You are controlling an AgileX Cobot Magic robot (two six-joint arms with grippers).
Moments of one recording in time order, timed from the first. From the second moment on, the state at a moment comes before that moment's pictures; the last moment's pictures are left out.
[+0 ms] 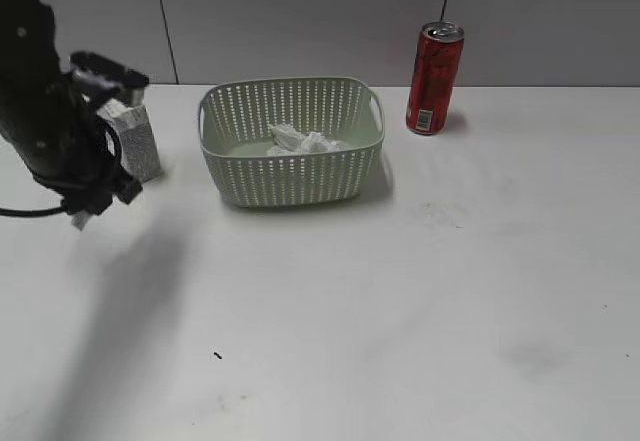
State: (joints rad) left arm -0.35 1.87 -1.15 -0.01 0.78 0.18; right arm 0.10 0.00 -0.42 0.02 0.95 -0.04
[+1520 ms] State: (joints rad) left arm -0.59 1.96 -1.16 -0.19 -0.24 0.18; right arm 0.10 0.00 -0.42 0.02 0.95 -0.04
